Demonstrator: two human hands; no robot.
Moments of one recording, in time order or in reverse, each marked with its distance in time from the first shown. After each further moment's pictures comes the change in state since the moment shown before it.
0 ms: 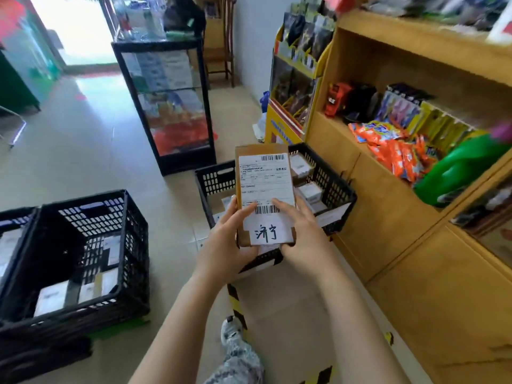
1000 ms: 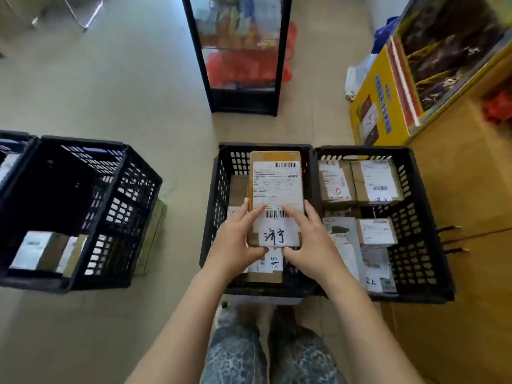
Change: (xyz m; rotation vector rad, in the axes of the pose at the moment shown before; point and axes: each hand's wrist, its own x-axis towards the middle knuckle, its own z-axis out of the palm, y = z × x) left_hand 0.318 -0.175 0.097 0.119 0.040 -0.521; right_hand 0.398 0.176 0.073 -0.032 -0.597 0.017
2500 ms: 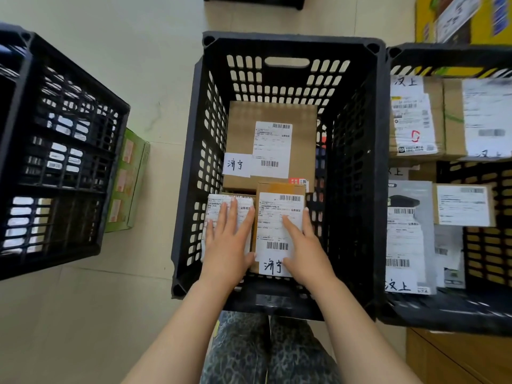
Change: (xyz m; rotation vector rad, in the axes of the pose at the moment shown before) left_hand 0.059 -0.193 0.158 0.497 -0.339 -0.309; right_hand 0.119 0.183 0.198 -0.127 -0.323 0.276
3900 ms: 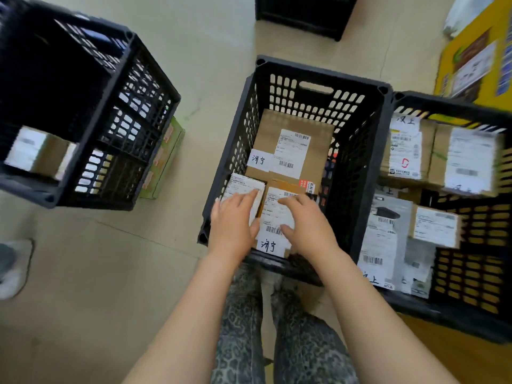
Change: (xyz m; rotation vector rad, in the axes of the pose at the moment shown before) left_hand -0.083 0.025 -0.066 -0.319 0.343 -0.137; right_hand -0.068 -0.074 -0.074 -0.305 0.075 -0.337
